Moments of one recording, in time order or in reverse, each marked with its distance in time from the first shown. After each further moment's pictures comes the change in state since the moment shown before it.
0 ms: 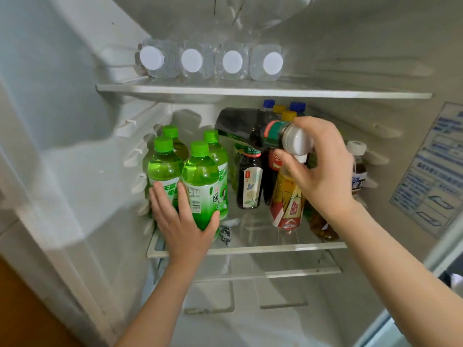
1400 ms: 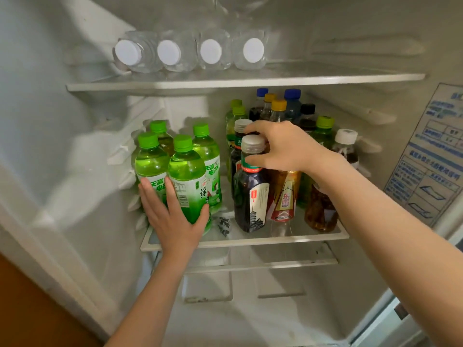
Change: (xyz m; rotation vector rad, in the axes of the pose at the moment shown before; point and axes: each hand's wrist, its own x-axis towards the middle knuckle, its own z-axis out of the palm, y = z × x) left_hand 0.000 0.006 -0.003 0.049 -0.051 -0.078; right_hand 0.040 0.035 0.027 -0.026 -0.794 0.160
